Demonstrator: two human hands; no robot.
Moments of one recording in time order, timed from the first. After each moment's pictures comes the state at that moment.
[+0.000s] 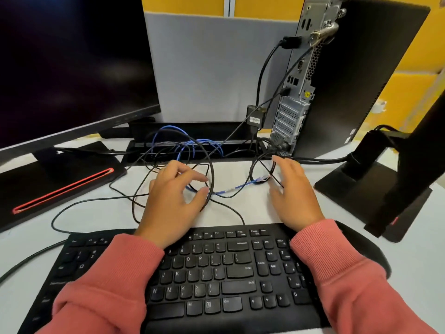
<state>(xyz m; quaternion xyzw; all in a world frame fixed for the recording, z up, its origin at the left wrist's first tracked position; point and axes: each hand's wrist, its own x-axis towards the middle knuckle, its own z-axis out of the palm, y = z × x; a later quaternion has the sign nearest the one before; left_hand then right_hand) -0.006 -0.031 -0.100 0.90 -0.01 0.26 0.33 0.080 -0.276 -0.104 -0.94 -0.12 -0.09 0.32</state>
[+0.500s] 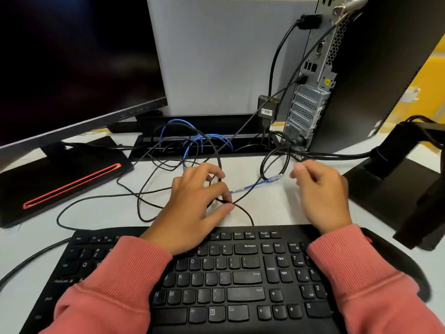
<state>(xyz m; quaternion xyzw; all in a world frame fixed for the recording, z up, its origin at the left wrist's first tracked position) -0.011 -0.044 -0.098 0.95 -0.12 0.15 0.25 0.080 -0.284 -0.096 -0.87 -0.06 -0.18 0.46</state>
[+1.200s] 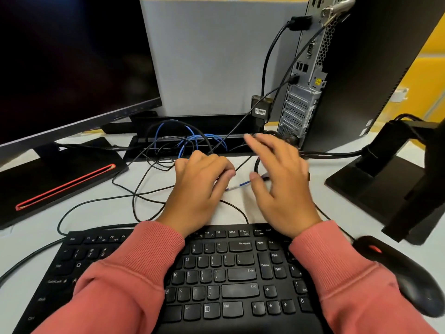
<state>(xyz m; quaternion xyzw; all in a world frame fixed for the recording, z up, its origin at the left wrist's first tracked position) 0.016 -0.066 -0.088 0.92 -0.10 0.29 0.23 0.054 -0.246 -0.080 -0.88 -0.28 -0.24 0.31</state>
